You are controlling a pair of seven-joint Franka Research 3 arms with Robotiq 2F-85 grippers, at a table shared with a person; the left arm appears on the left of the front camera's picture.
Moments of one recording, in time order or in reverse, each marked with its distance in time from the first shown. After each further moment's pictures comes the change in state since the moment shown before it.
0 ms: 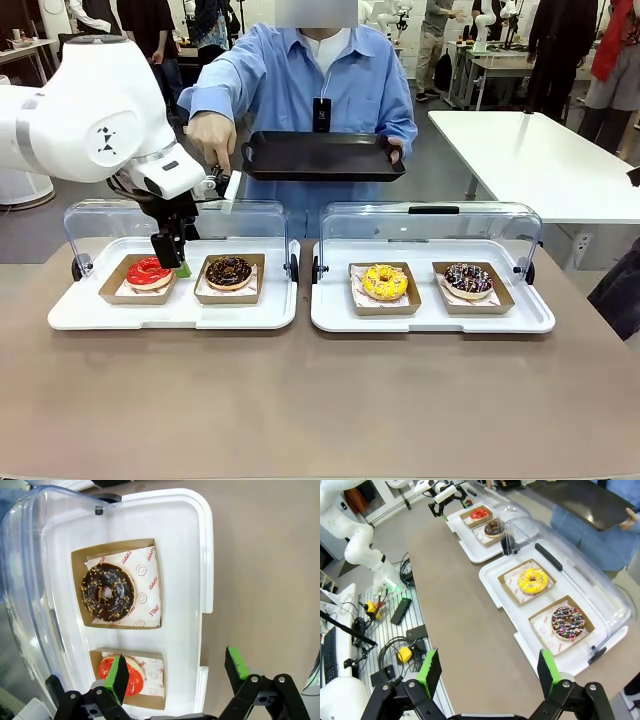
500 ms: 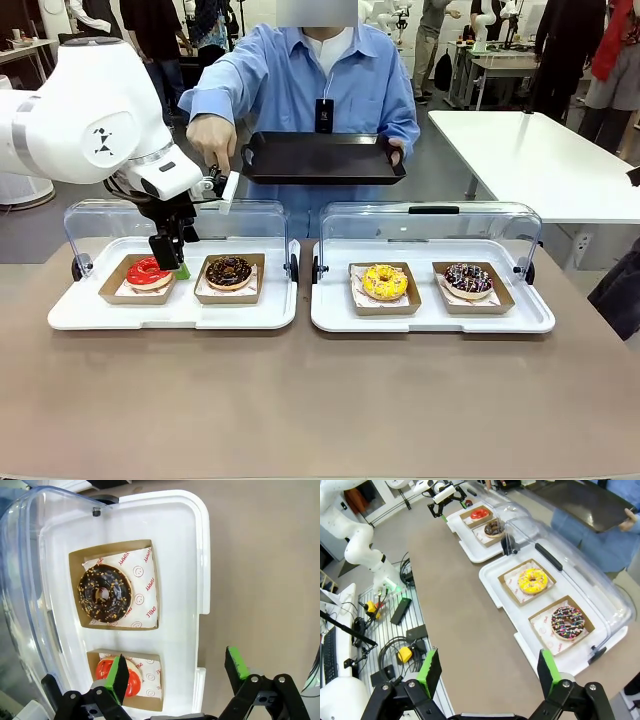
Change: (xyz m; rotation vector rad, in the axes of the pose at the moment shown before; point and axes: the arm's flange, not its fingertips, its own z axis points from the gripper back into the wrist) left arm -0.003 -0.002 0.000 -0.010 -0.012 0.002; right arm 0.000 0.000 0.000 0.000 0.000 0.000
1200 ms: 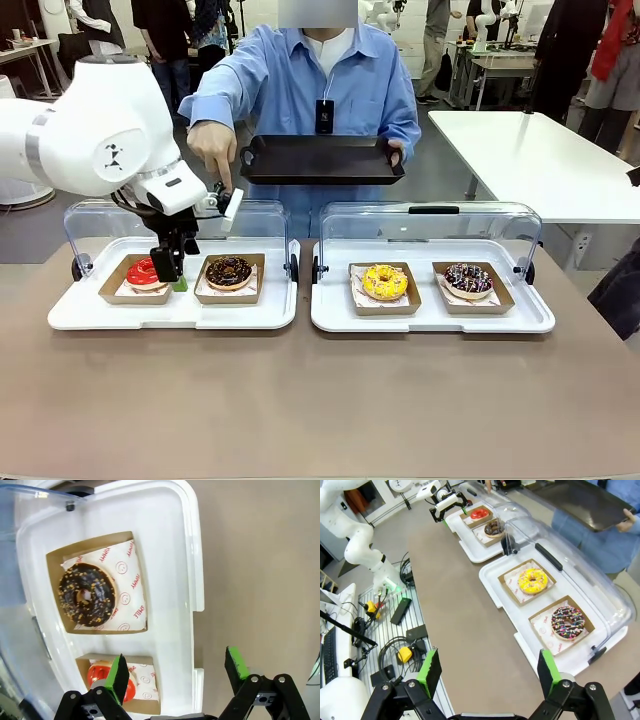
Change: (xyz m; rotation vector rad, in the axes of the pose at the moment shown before) left arm 0.001 -0.003 -0.030 -0.043 0.068 -0.057; right arm 0.000 0.000 0.000 0.000 0.000 0.000
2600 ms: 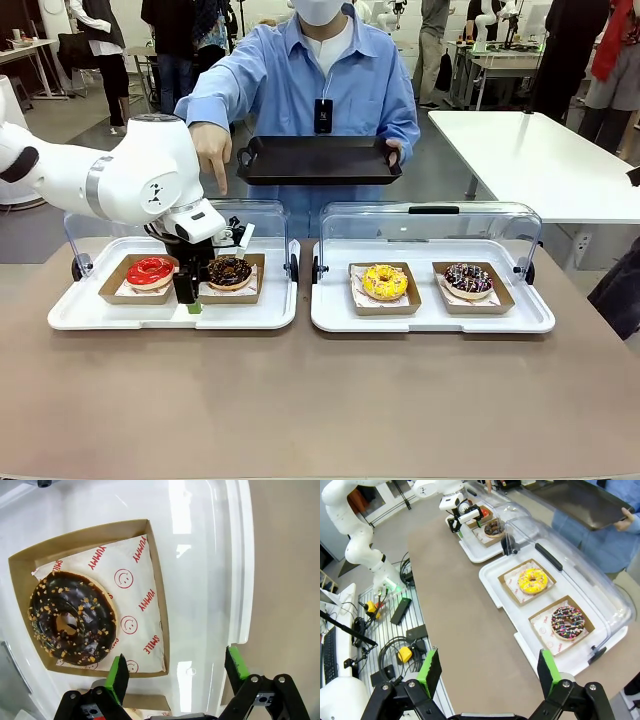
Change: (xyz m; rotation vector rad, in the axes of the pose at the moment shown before) left arm 0.000 0.044 -0.084 -0.092 0.002 0.029; right arm 0.000 0.000 0.000 0.000 0.000 0.000
